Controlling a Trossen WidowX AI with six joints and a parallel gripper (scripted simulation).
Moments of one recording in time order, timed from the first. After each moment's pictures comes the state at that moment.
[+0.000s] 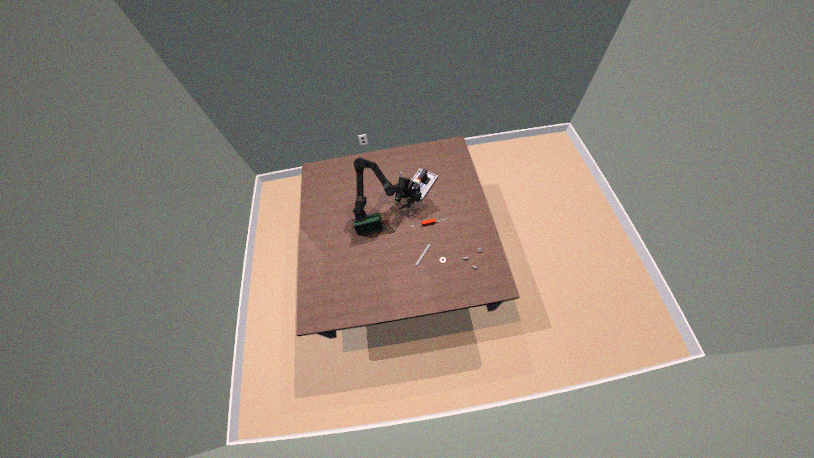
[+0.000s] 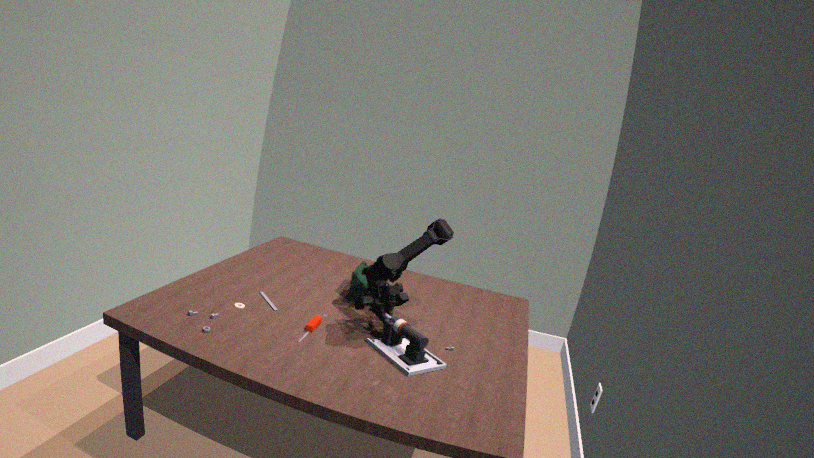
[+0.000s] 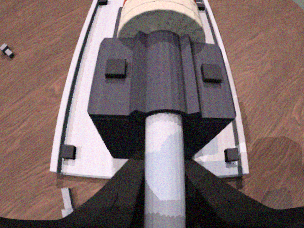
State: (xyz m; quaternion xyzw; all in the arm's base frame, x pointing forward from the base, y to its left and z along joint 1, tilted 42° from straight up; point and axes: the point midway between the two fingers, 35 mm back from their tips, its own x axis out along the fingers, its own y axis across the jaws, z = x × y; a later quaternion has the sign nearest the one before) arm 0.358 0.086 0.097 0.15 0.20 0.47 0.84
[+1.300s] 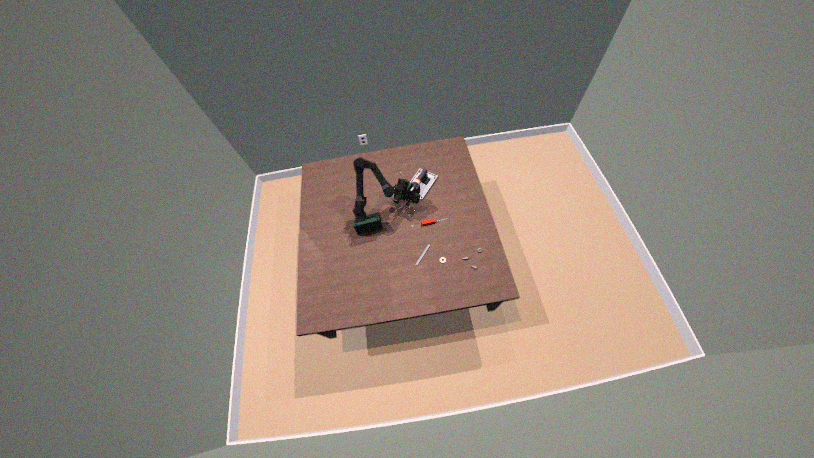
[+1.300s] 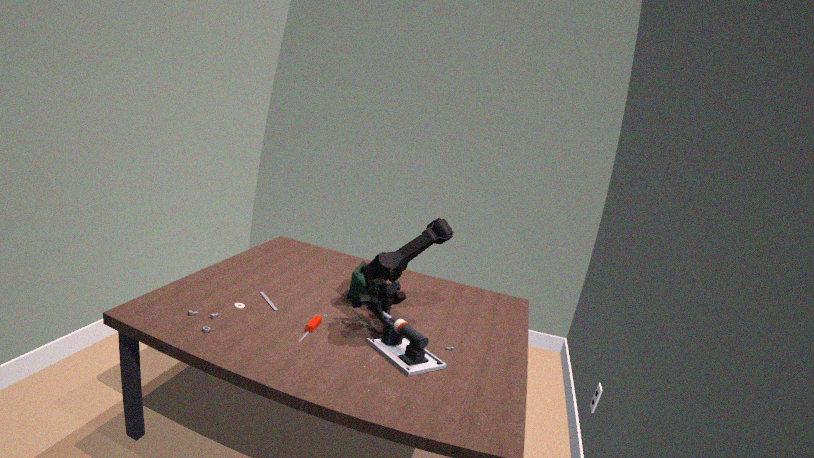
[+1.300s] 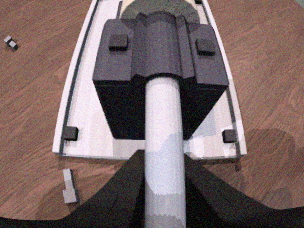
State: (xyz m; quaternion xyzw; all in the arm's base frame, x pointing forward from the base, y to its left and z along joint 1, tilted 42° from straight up) arm 0.348 0.078 0.089 0.16 0.20 0.47 0.84
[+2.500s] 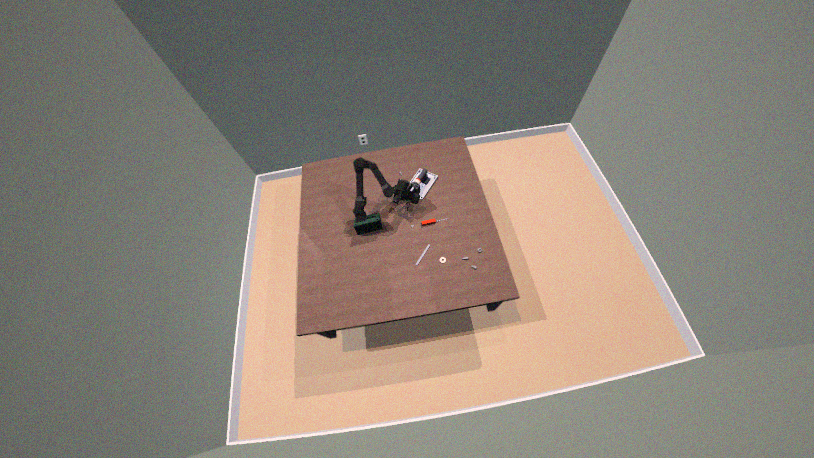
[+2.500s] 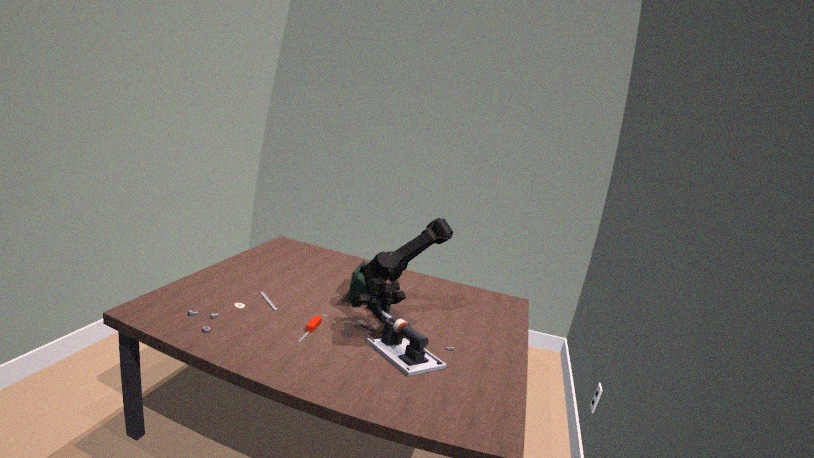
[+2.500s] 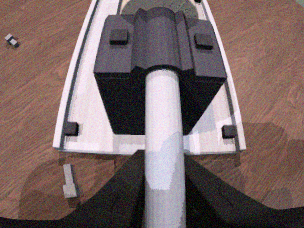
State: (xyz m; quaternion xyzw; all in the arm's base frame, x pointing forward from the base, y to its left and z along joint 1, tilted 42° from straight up) arm 0.346 0.076 0.087 0.16 0.20 0.47 0.84
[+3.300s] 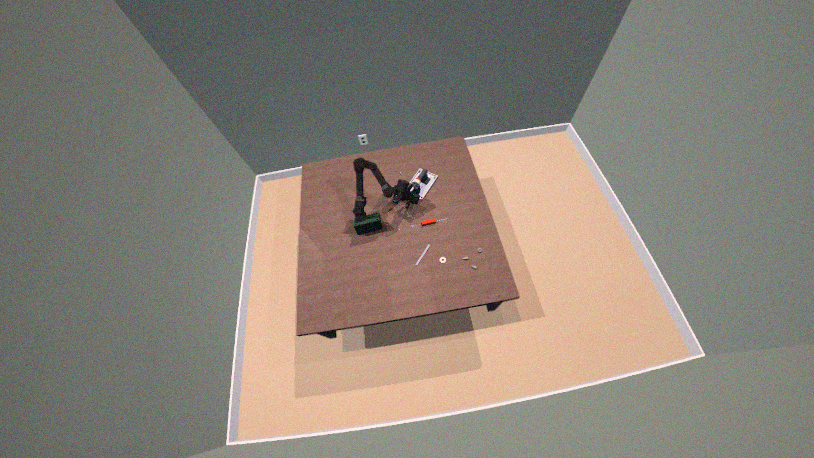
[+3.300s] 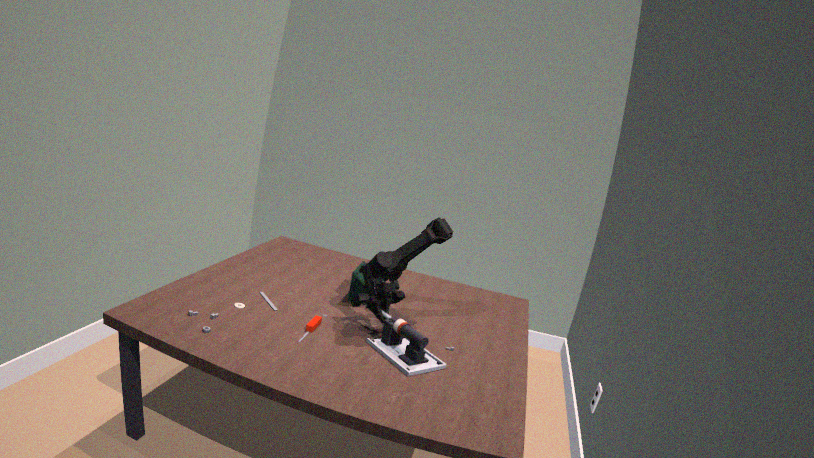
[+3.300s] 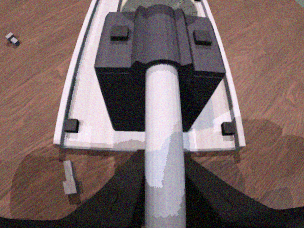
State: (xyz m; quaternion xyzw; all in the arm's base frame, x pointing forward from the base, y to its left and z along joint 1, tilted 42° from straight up) arm 0.344 0.074 0.086 0.16 0.20 0.47 0.84
